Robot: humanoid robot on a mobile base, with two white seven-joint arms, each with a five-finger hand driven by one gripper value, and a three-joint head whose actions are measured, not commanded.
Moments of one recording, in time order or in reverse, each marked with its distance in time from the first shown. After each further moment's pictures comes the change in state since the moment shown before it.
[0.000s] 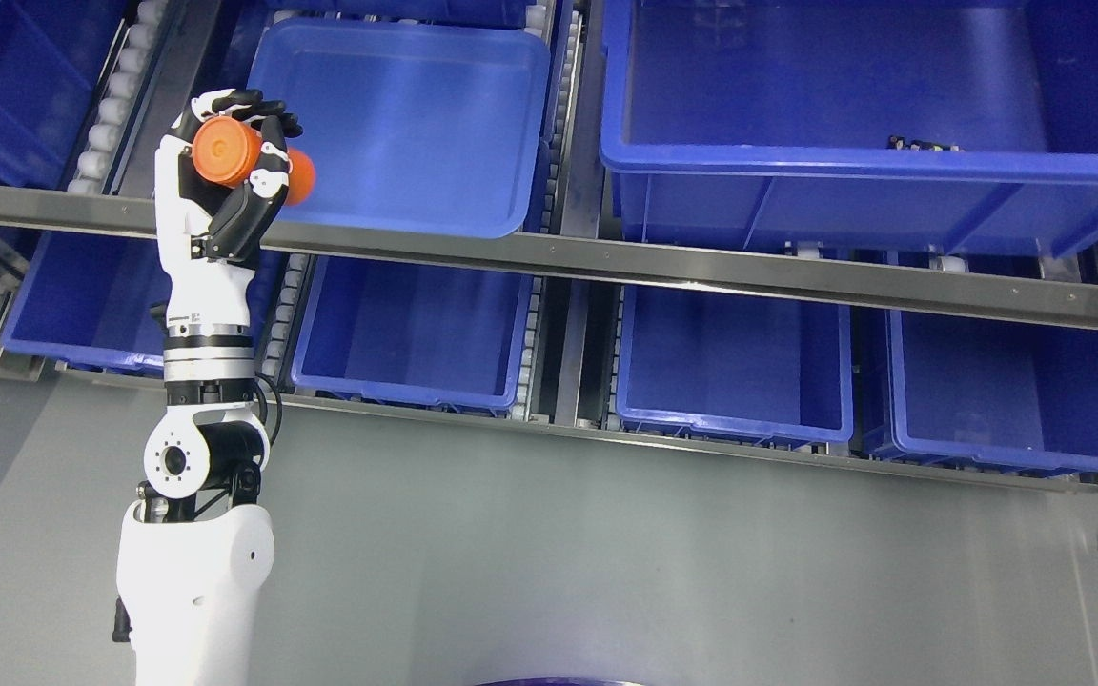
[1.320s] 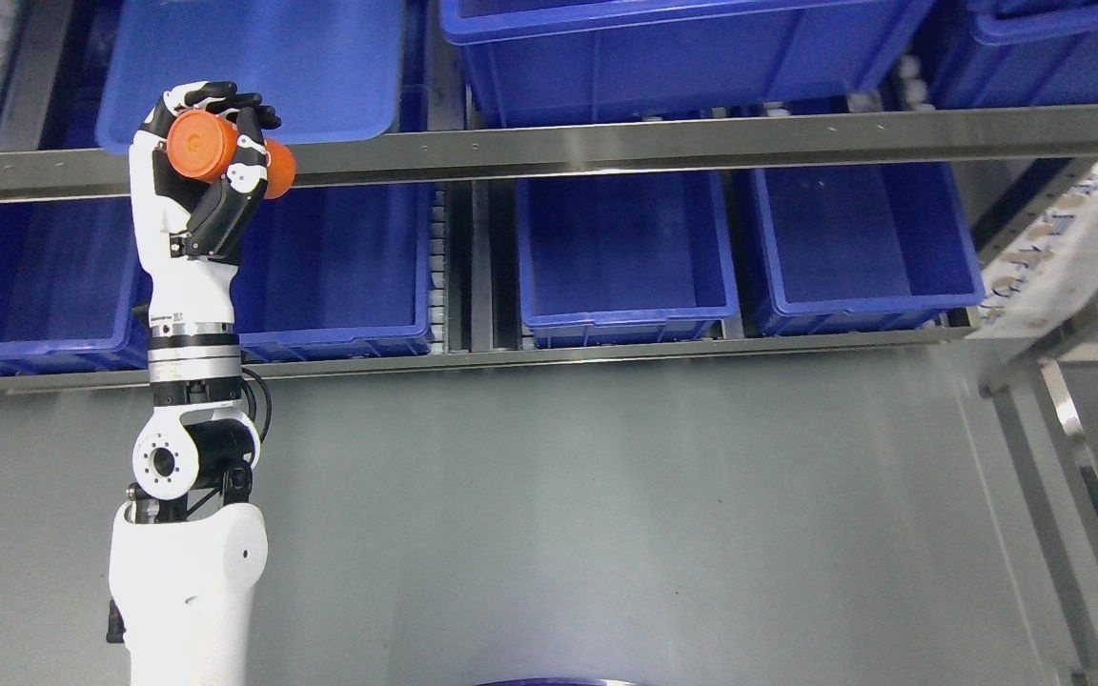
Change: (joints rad) left arm -0.005 0.000 0.016 -0.008 0.006 -0.021 0.000; right arm 0.001 0.000 0.000 0.000 0.000 -0.001 0.000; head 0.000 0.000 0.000
